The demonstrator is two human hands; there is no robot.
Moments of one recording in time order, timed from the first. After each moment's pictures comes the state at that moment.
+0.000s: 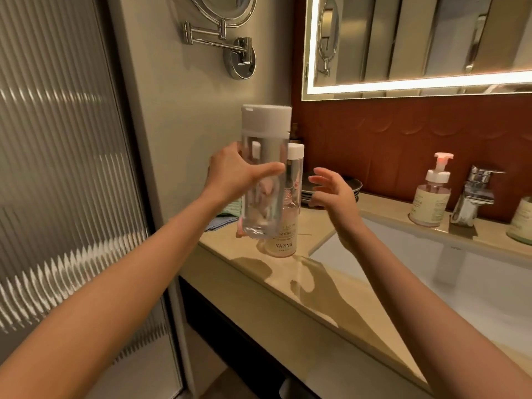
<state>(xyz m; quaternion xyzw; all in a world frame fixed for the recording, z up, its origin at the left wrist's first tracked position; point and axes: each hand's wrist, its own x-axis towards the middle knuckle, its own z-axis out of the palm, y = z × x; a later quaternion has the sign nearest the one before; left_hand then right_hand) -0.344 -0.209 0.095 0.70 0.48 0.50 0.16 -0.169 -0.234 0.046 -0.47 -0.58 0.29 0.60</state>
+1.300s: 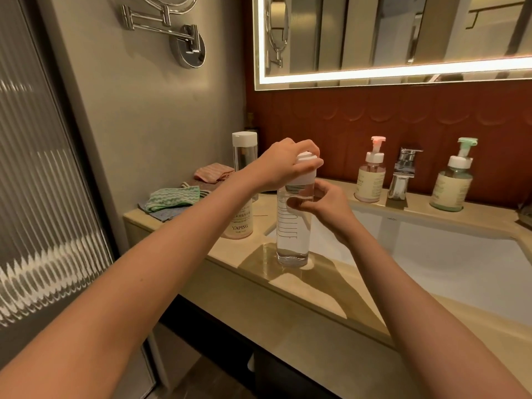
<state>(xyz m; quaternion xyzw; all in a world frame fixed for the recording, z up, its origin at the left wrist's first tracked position) -0.220 -0.231 0.092 0.91 0.32 0.27 0.07 -0.106 -0.286 0.021 -0.55 -0.58 0.23 0.55</state>
